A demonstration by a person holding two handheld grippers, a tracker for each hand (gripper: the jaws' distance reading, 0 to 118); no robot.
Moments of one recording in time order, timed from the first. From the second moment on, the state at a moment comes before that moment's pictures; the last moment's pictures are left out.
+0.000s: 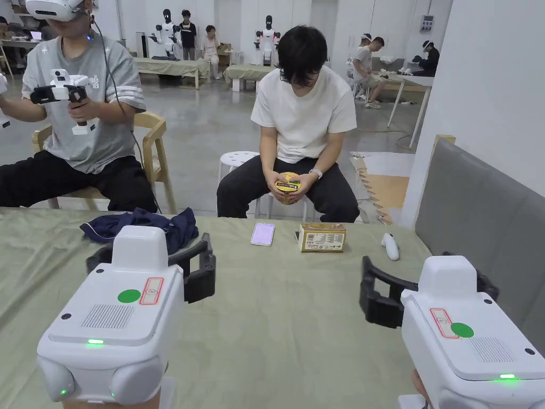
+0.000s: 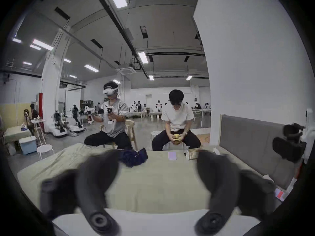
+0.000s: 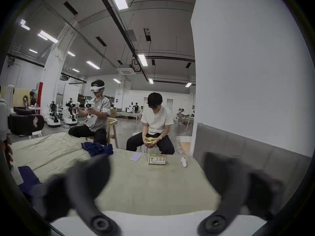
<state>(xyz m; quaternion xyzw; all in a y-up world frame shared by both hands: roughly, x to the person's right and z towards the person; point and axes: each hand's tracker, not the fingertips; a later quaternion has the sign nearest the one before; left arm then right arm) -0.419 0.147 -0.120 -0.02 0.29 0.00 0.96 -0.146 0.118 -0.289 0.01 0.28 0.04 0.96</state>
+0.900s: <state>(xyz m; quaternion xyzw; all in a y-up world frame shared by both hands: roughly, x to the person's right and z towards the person) -0.415 0.150 -0.107 0.02 0.29 -0.01 0.96 -0.146 0.127 -0.281 0.05 0.27 0.05 0.96</state>
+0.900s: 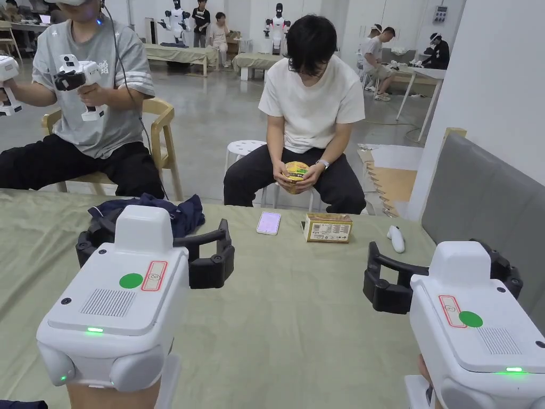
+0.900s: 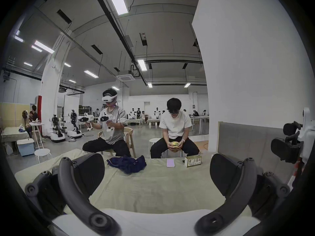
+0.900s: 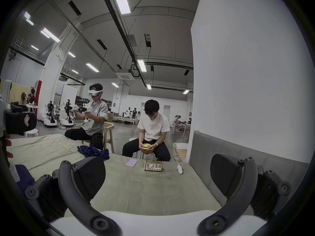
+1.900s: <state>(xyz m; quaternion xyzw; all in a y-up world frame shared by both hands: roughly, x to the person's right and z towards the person) -0.416 0.150 -0.099 0.02 0.29 -0.01 0.96 -0.137 0.124 -0.272 0.06 0.26 0.04 0.96</state>
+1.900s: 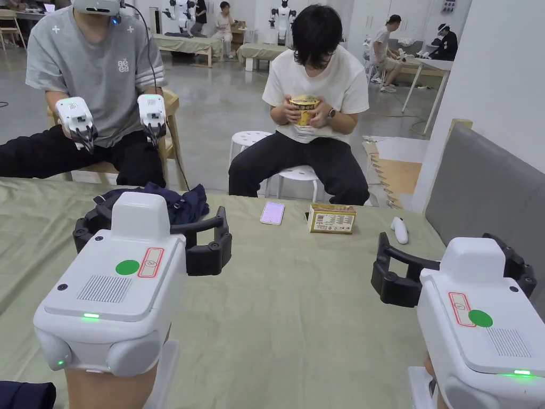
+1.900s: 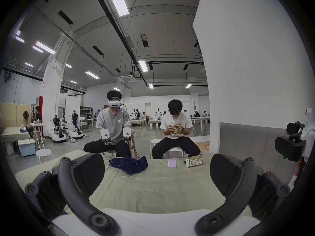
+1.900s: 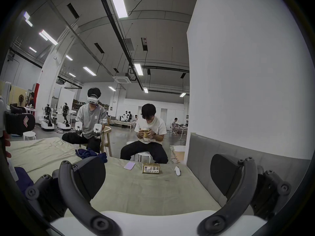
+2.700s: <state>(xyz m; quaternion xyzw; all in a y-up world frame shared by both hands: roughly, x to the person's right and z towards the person) -0.410 0.150 -0.096 0.02 0.28 -0.03 0.96 -0.137 0.121 -0.272 0.05 0.27 0.04 0.96</state>
